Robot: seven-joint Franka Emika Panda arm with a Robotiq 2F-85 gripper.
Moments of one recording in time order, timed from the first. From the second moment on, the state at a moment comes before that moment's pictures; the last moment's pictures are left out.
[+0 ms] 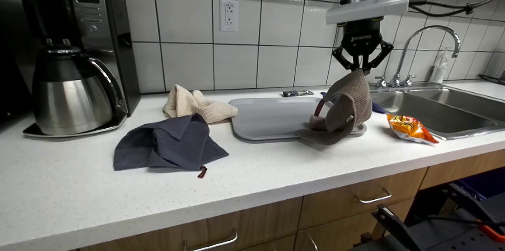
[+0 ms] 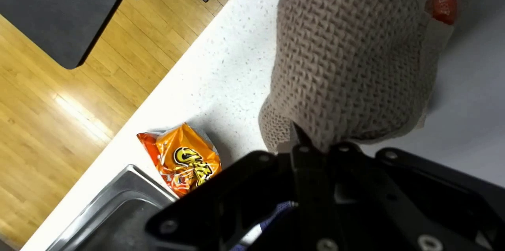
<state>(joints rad) 0.08 -0.18 -0.02 -2.50 -0.28 2.21 0.98</state>
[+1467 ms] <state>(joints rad) 0.08 -0.32 0.14 -2.52 -0.24 2.11 1.02</state>
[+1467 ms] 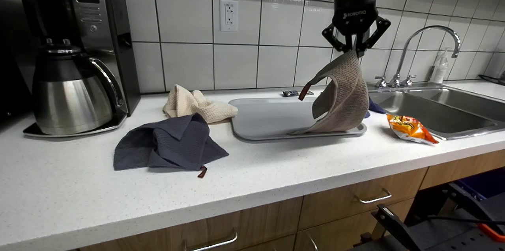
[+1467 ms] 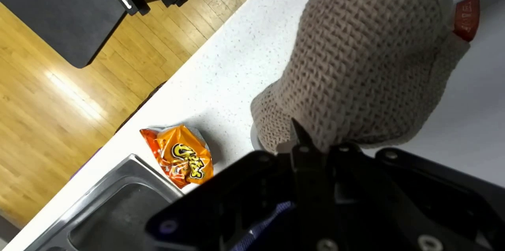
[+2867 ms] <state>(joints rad) 0.12 -0.32 0.19 -2.57 -0.16 2.09 1.00</state>
